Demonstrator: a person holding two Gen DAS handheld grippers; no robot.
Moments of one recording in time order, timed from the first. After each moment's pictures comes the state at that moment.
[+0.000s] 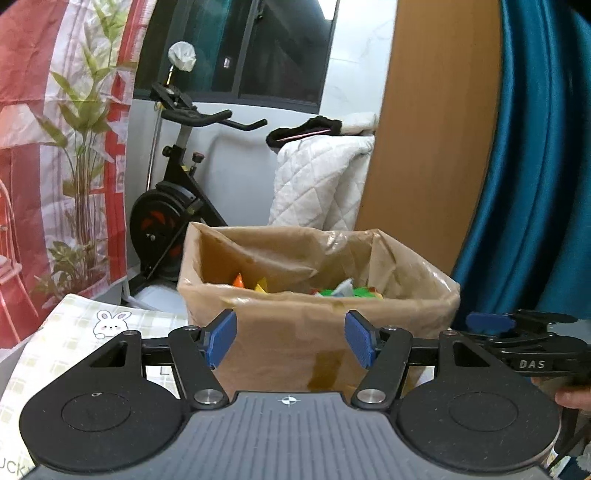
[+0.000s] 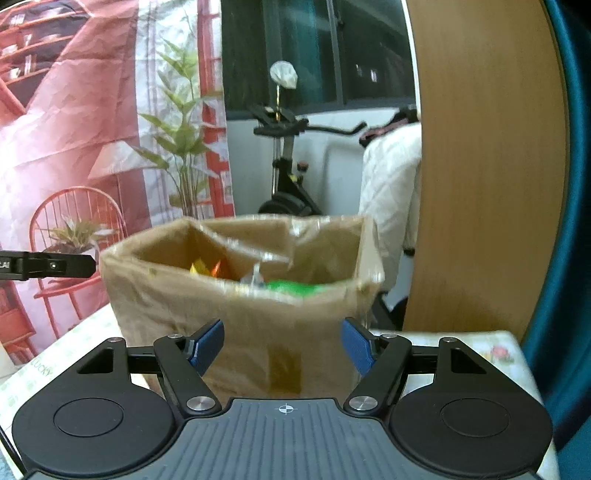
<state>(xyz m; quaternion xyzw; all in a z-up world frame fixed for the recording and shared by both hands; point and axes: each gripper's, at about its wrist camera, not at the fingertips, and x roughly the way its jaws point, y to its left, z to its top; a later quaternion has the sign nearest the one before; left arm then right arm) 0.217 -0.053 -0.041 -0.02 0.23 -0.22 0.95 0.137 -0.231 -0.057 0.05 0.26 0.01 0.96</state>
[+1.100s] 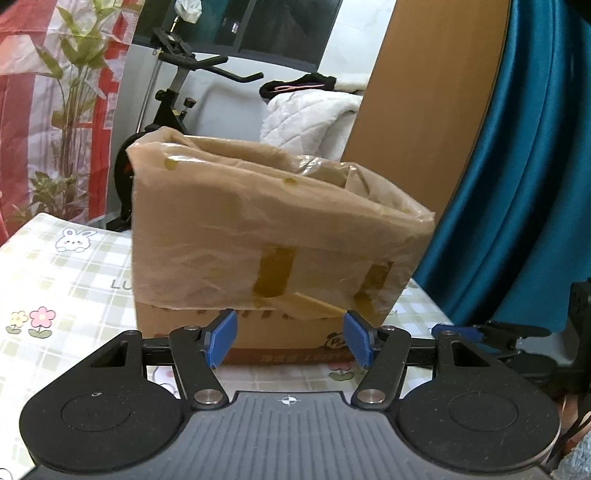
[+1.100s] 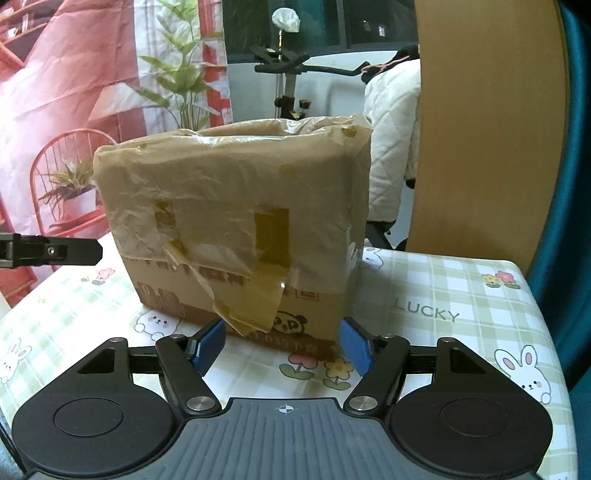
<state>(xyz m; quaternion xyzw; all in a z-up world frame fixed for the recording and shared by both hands) 0.190 -0.075 -0.109 -0.07 0.29 -0.24 0.92 0.102 -0.236 -0.123 0.04 0.33 0.02 0.94</state>
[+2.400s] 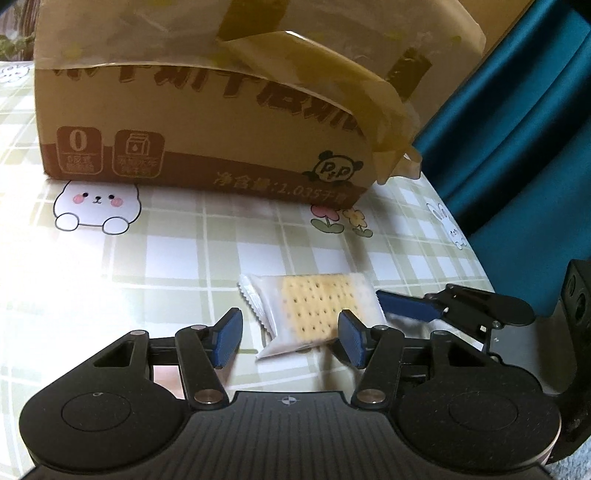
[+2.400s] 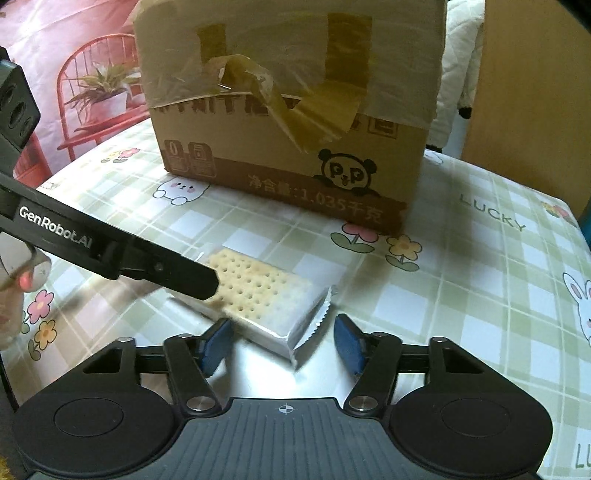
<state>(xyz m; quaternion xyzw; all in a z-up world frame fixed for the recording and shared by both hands) 0.213 -0.125 -0.247 -0.10 0.49 -0.30 0.82 0.096 -0.204 -0.219 0.00 0.43 0.09 0.90</state>
